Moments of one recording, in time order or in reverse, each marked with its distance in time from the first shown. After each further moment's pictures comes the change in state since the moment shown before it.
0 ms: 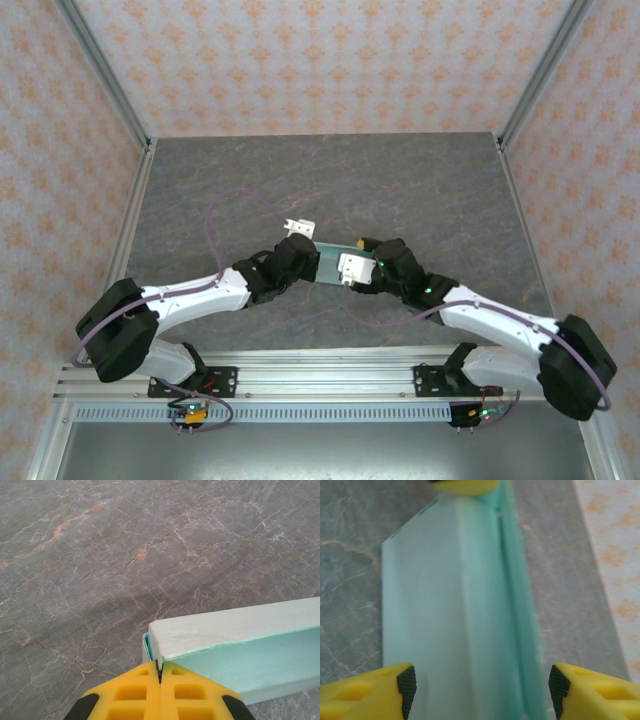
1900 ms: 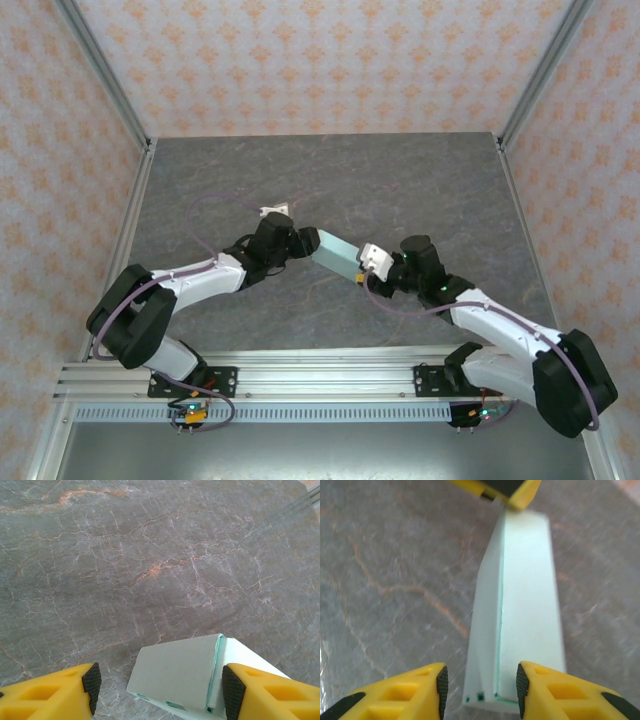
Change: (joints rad) left arm 0.236 0.093 -0.018 0.171 0.282 -0.306; right arm -0.220 -0.087 -0.103 0.034 -0.432 0.293
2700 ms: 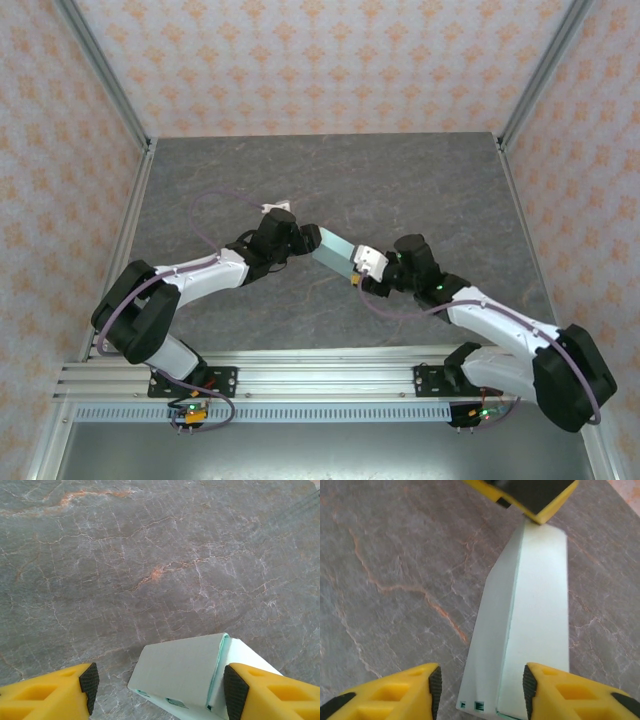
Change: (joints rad) left arm 0.002 0.031 0.044 -0.035 -0.002 0.000; right arm 0.050 -0.006 0.029 -0.001 0.052 -0.043
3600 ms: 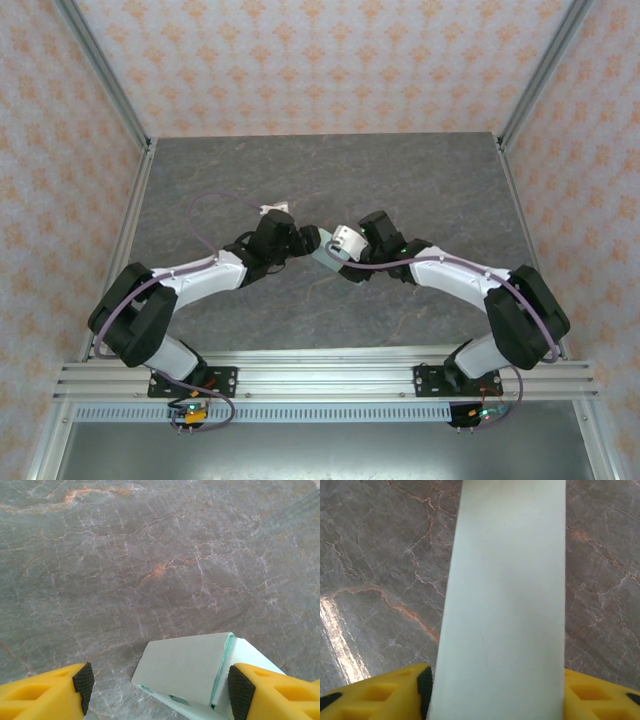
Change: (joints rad) left arm 0.001 -0.032 -0.017 -0.021 0.006 -0.001; right arm 0.051 0.409 0.328 -0.225 0.159 0.127
